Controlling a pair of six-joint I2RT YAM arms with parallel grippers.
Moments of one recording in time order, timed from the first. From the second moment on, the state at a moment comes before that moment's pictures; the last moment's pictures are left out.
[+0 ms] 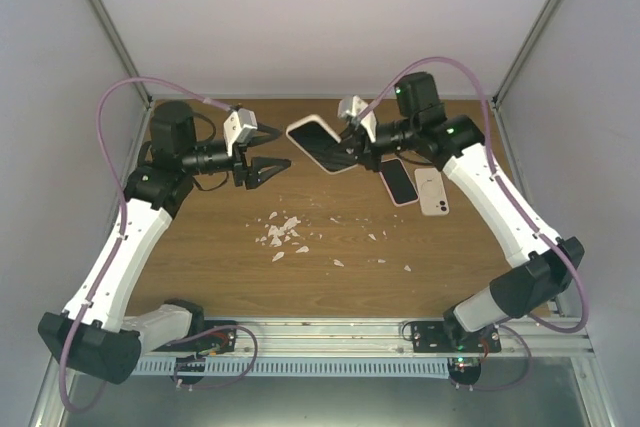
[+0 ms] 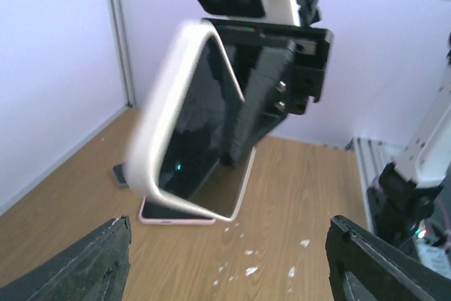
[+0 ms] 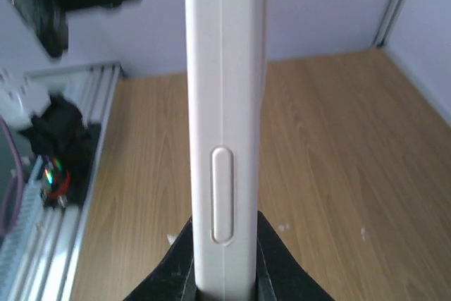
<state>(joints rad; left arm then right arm) -0.24 1.14 1.25 -0.44 0.99 0.26 0.50 1.51 1.62 -0.82 -0.84 -0.55</state>
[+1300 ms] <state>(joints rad) -0.39 1.27 1.05 0.43 1.00 -0.57 0.42 1.46 1.38 0.22 -1.20 0.54</state>
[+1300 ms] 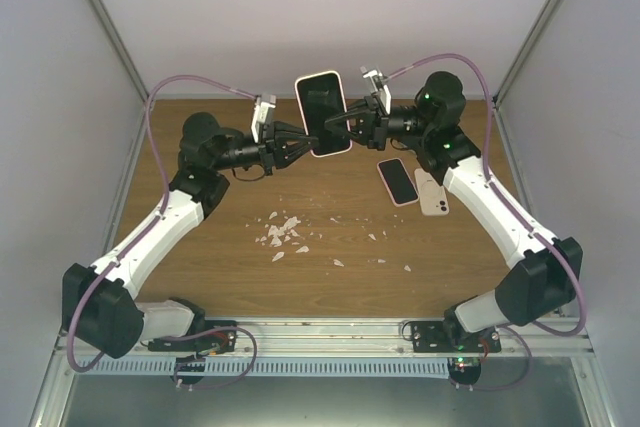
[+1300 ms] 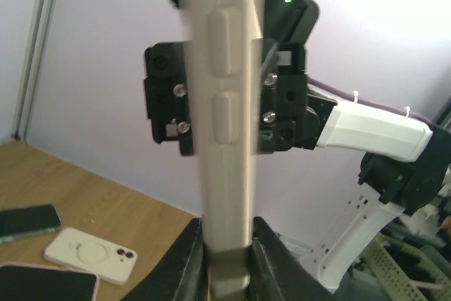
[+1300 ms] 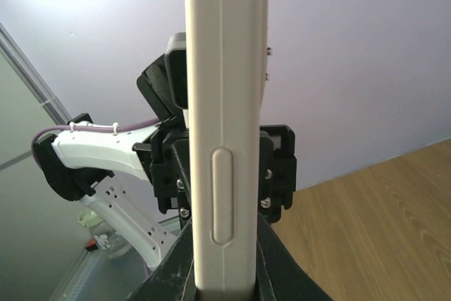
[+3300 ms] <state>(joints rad) -0.40 1.20 1.06 -0.18 1.10 -0.03 0.38 1.38 1.26 -0.02 -1.24 0.36</state>
